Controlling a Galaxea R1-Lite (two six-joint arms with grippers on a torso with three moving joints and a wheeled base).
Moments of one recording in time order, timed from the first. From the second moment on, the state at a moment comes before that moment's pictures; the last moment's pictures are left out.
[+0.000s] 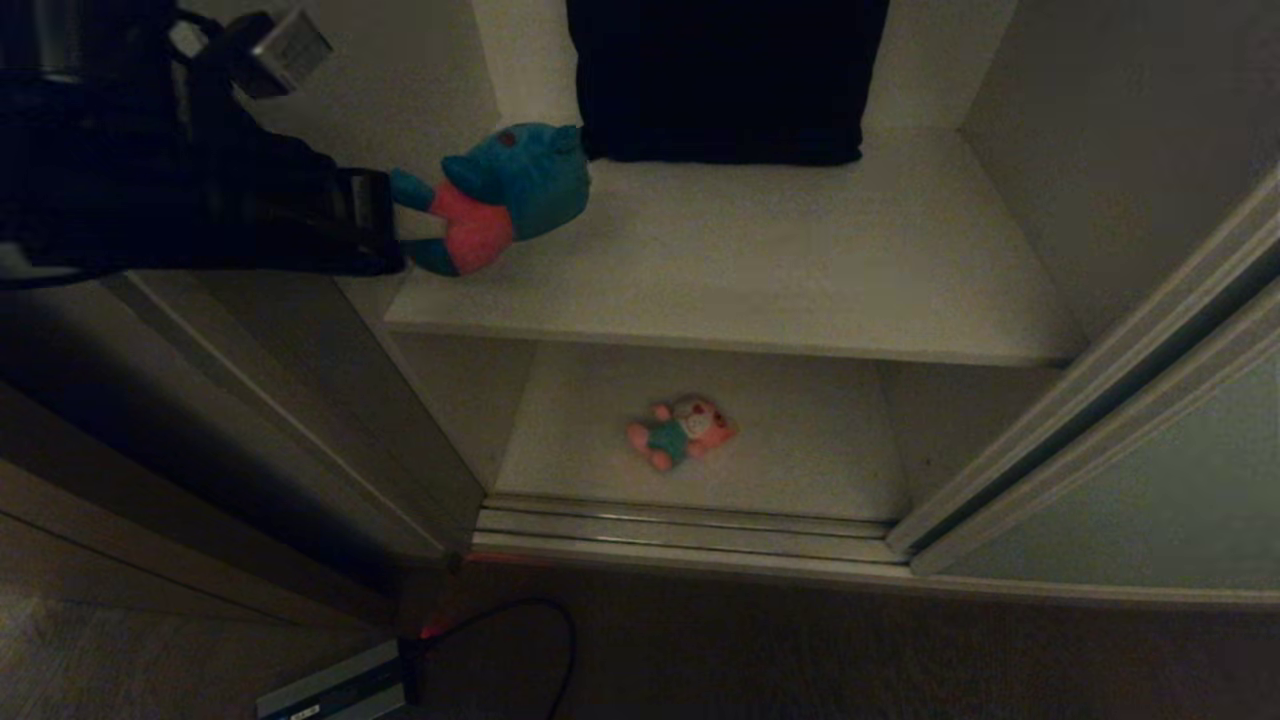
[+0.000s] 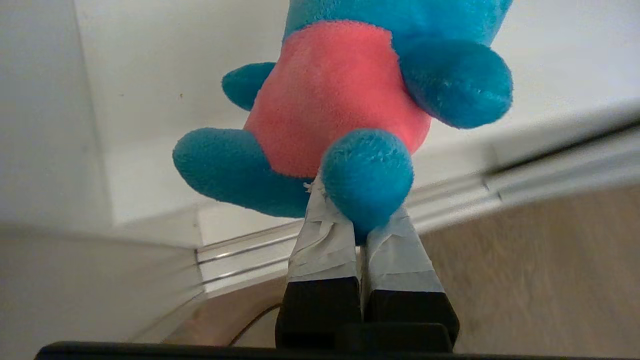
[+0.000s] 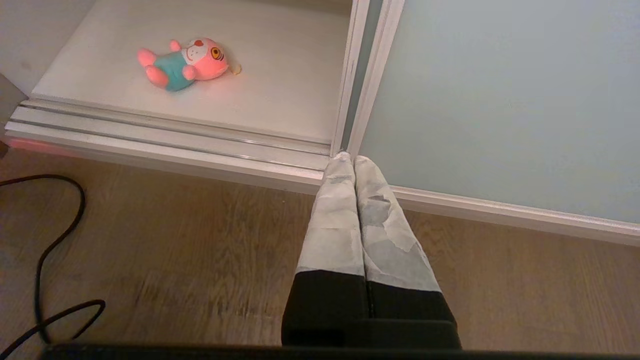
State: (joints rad) left arm -0.18 1.63 -1.54 0.11 -0.29 0.02; right arm -0.01 0.00 0.00 0.00 0.01 -0.04
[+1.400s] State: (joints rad) left arm -0.25 1.99 -1.94 0.02 -0.02 -0.08; right arm -0.01 0.00 0.00 0.00 0.01 -0.04
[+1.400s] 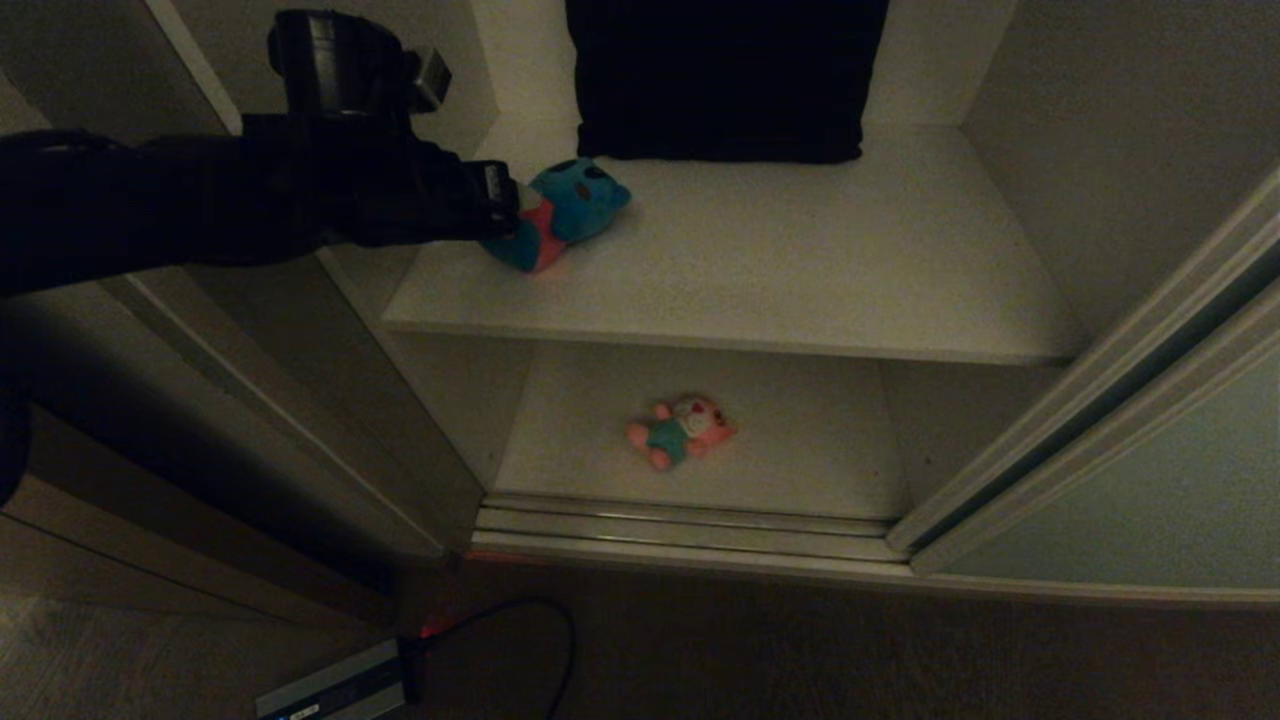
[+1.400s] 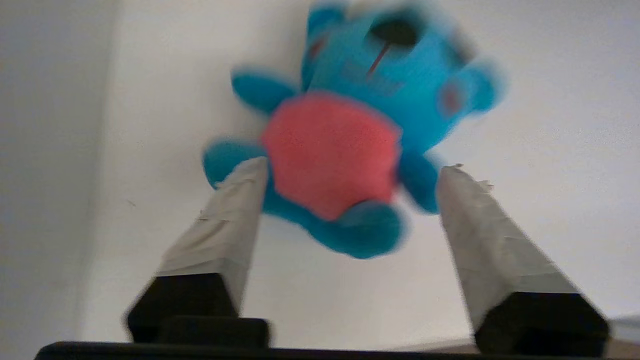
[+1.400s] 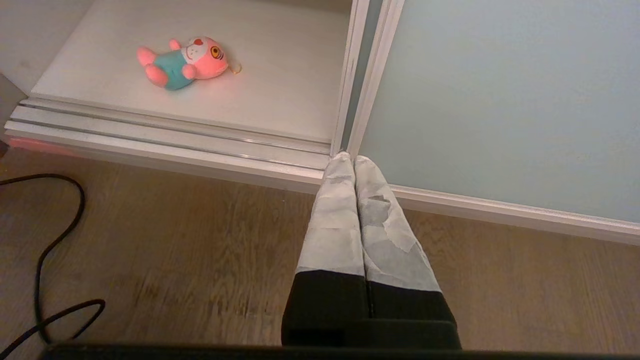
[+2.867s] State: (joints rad) left arm -0.01 0.12 -0.23 0.31 -0.11 0.03; right arm -0.01 0.00 0.00 0.00 0.01 -0.04
